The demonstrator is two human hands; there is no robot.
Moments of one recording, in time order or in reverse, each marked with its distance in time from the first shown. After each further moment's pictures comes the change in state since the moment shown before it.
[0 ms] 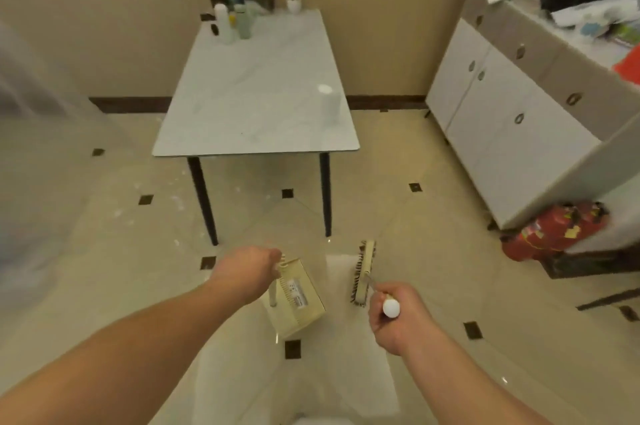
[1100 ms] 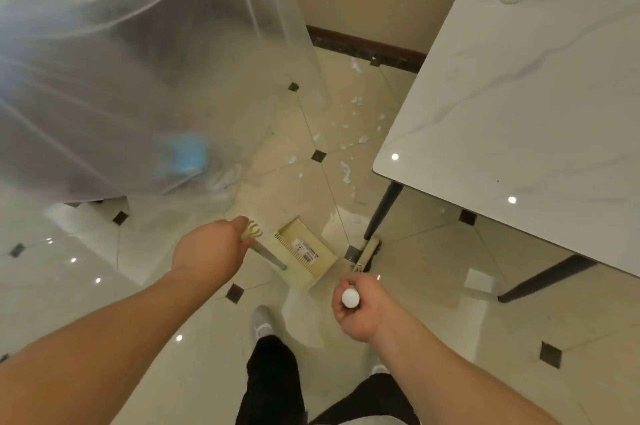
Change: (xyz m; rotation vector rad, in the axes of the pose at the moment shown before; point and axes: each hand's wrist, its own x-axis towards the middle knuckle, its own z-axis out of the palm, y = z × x) left_hand -0.011 -0.482 -0.052 -0.038 0.103 -0.730; right_hand 0.158 0.231 0.495 -0.505 -0.090 0.574
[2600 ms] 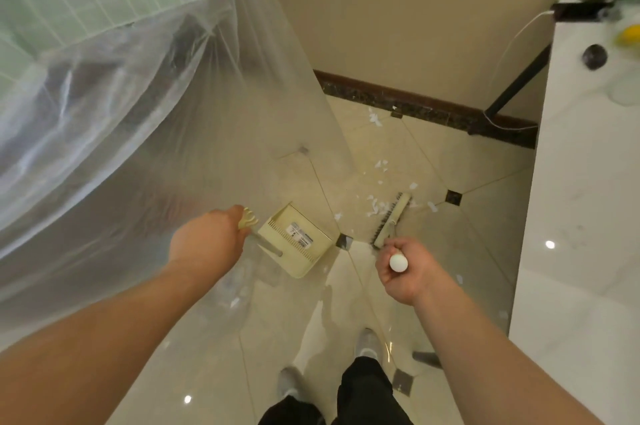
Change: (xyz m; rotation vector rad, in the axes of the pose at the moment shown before) left_hand 0.525 -0.179 -0.135 -0.042 0.072 -0.004; right_hand 0.125 -0.351 0.444 0.112 -0.046 -0.206
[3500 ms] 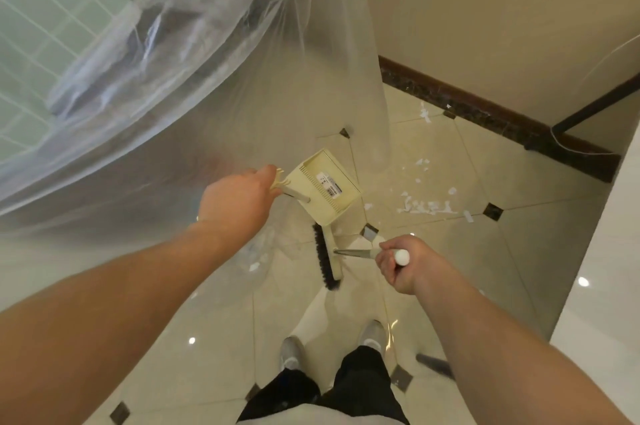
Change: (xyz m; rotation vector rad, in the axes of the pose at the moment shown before) left_hand -0.015 -0.025 -0.013 0.006 0.132 -0.032; right_hand 0.040 0.031 0.036 -0.544 0.078 0.261
